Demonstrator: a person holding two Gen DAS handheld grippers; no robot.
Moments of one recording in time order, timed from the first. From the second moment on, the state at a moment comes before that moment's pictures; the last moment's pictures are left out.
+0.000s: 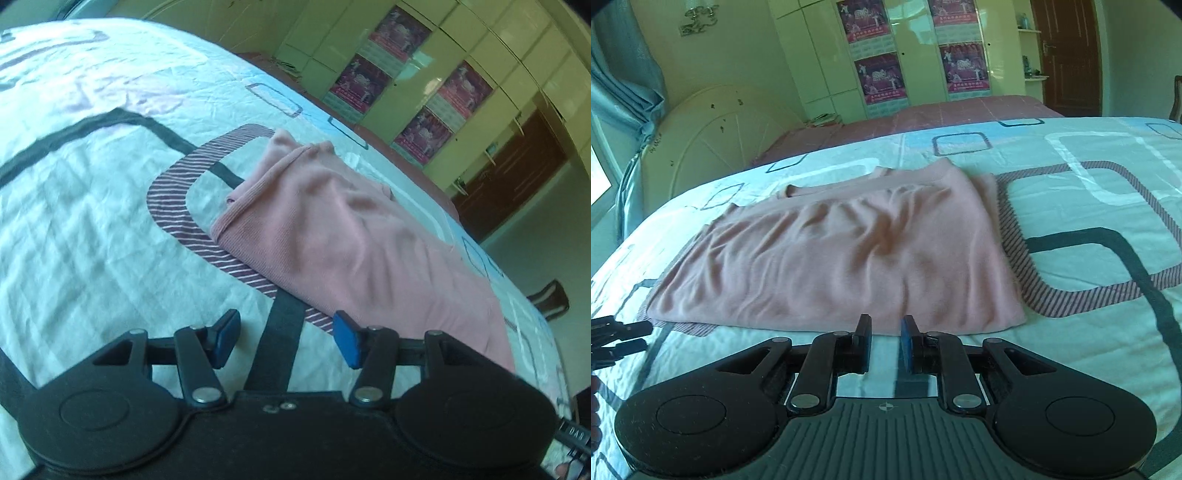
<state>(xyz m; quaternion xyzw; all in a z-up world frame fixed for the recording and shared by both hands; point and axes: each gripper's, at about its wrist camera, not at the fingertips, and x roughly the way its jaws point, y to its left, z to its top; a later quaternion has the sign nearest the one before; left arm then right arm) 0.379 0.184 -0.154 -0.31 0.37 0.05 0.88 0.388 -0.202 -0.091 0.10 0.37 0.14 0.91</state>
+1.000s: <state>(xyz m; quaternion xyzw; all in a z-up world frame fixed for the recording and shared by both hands) 0.472 0.221 -0.181 -0.41 0.33 0.08 0.85 0.535 -0.062 -0.139 0.06 0.41 0.19 0.89</state>
